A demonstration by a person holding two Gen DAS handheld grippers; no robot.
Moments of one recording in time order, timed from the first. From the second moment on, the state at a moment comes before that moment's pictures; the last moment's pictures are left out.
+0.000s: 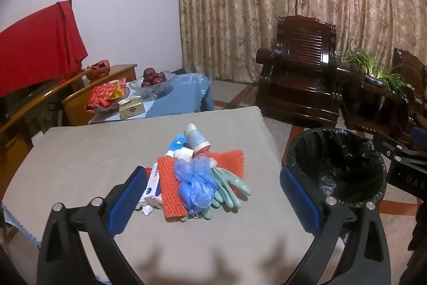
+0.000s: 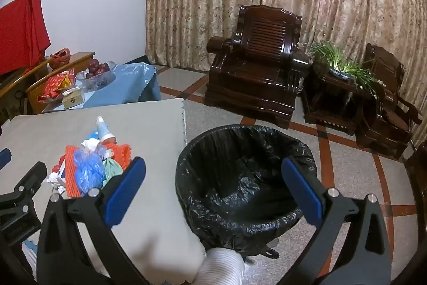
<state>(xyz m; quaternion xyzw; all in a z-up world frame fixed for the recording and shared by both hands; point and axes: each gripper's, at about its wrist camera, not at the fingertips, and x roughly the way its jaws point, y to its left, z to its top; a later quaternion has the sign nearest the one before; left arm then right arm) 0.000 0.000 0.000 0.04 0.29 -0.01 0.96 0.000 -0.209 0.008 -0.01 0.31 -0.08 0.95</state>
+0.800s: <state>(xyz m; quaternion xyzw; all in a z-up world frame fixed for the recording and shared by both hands) -0.002 0.000 0.000 0.04 0.29 0.00 0.96 0.001 -0.209 0.008 -0.01 0.31 -0.08 0.95</state>
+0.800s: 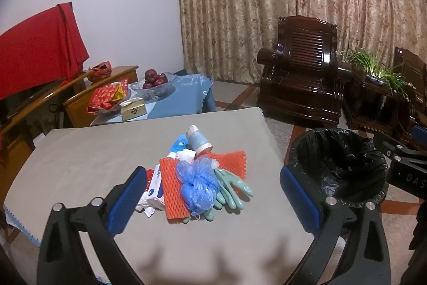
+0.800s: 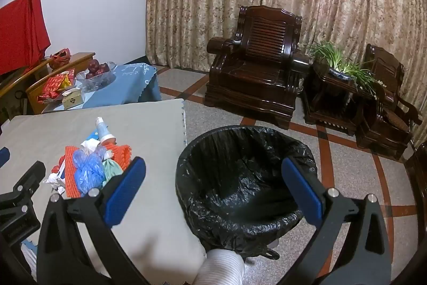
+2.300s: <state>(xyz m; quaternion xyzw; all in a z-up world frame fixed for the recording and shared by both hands) 0.001 -0.001 -0.005 0.04 0.29 -0.01 0.96 0.003 -0.210 0.004 -0.01 0.30 -0.08 0.95</state>
